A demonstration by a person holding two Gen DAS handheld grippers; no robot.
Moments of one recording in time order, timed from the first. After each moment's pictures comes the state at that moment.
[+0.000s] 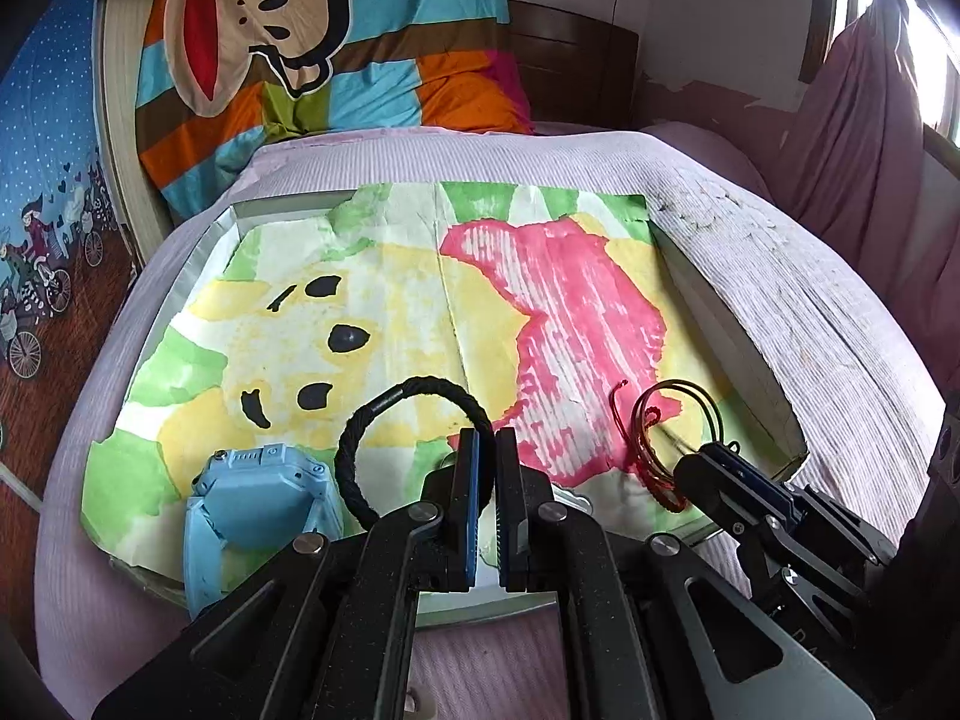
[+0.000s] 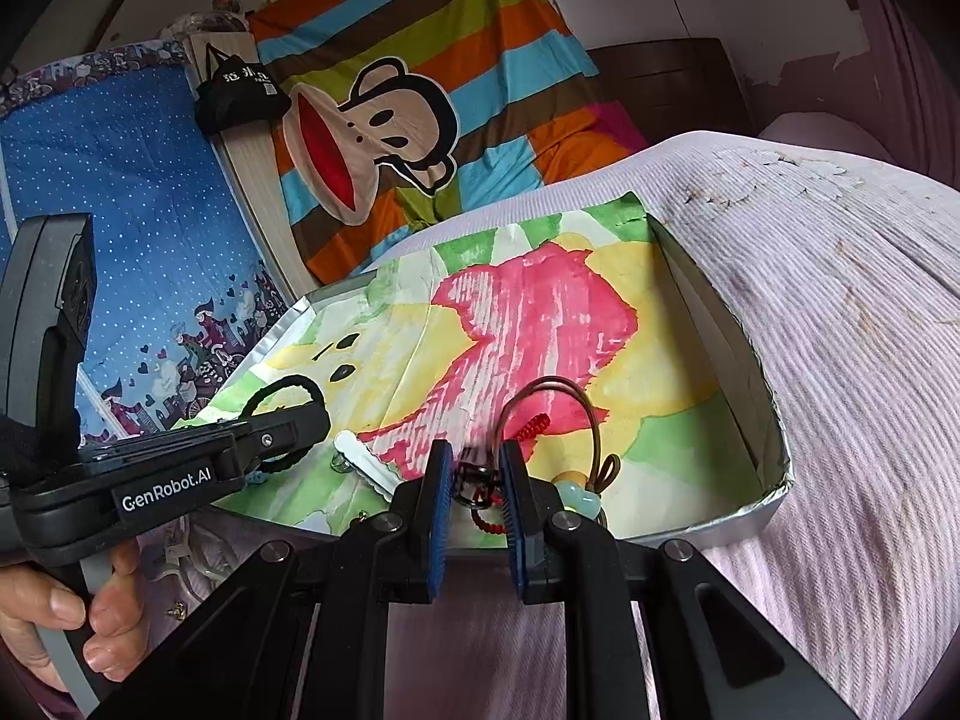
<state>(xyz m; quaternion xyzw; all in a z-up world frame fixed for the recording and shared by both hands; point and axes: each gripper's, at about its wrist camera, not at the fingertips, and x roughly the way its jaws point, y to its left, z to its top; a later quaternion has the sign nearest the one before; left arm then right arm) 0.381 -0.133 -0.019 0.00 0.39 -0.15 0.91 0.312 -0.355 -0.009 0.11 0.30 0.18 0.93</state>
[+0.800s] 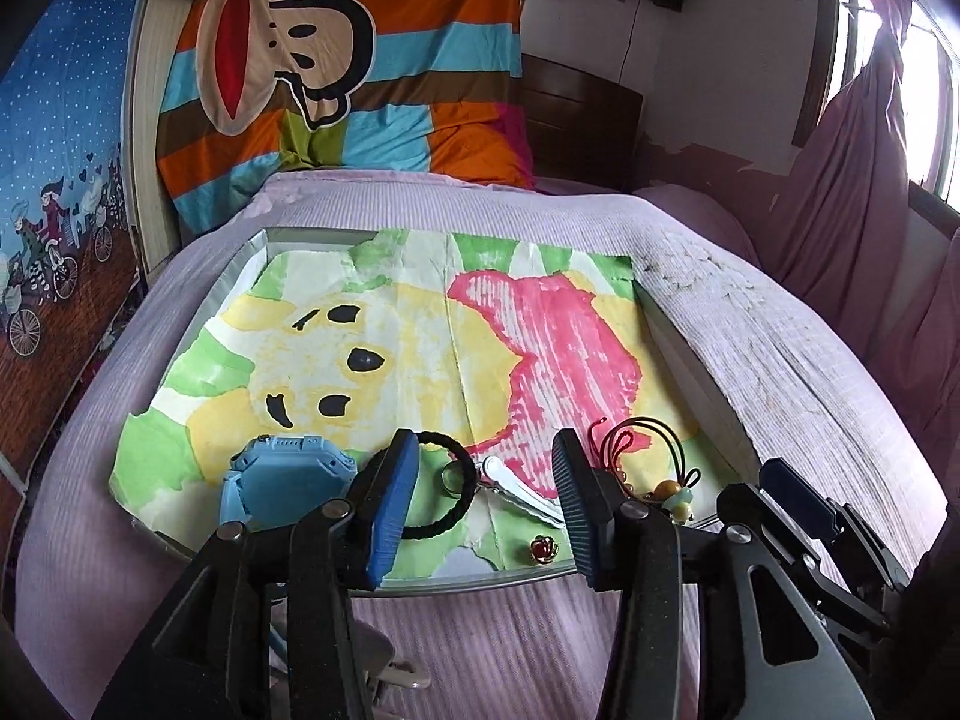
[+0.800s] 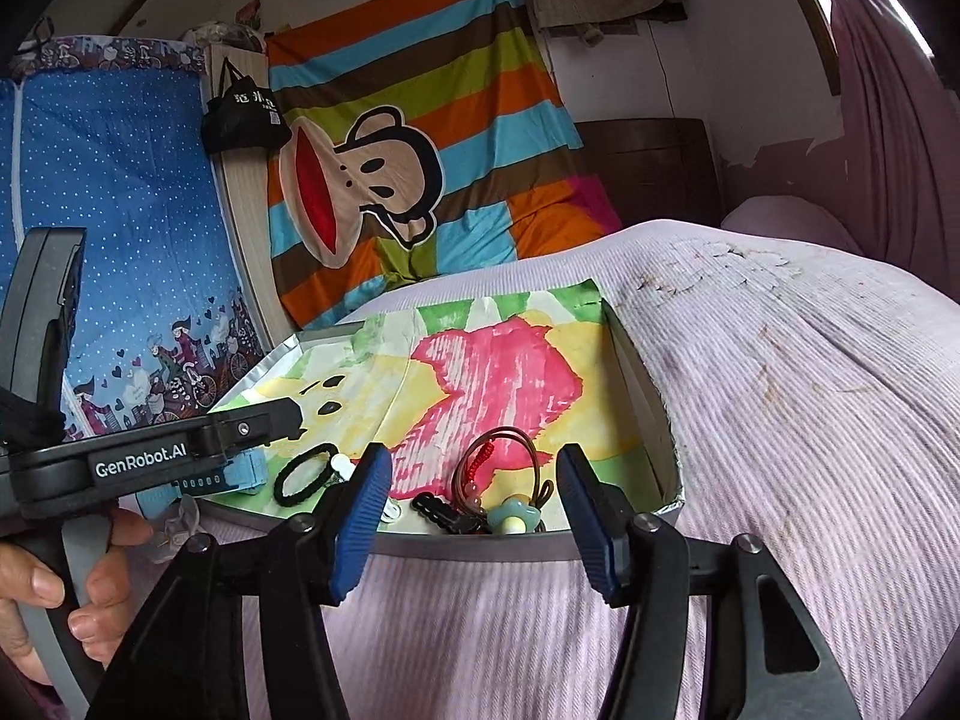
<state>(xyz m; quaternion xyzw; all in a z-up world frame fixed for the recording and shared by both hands) 0.344 -0.113 0.006 -0.06 0.33 -0.15 0.93 0.267 -0.363 0.020 0.06 0.22 0.13 0.96</state>
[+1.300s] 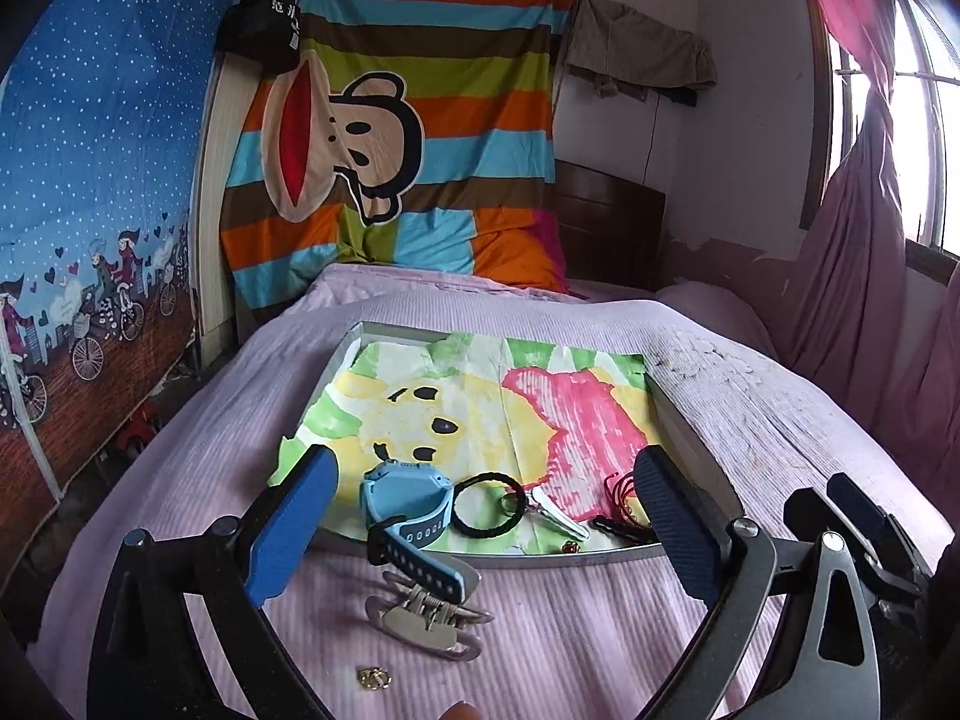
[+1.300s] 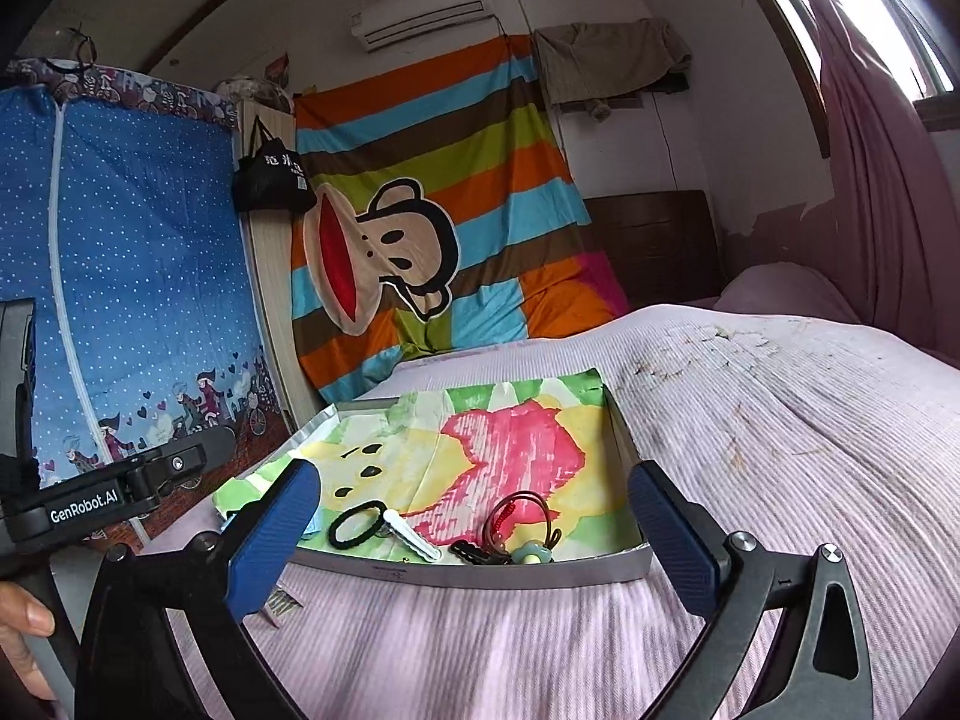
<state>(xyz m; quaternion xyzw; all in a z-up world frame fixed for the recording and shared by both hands) 0.252 -0.073 0.053 -0.07 0.21 -0.10 0.97 0.215 -0.358 0.056 0.06 0.13 0.14 0.98</state>
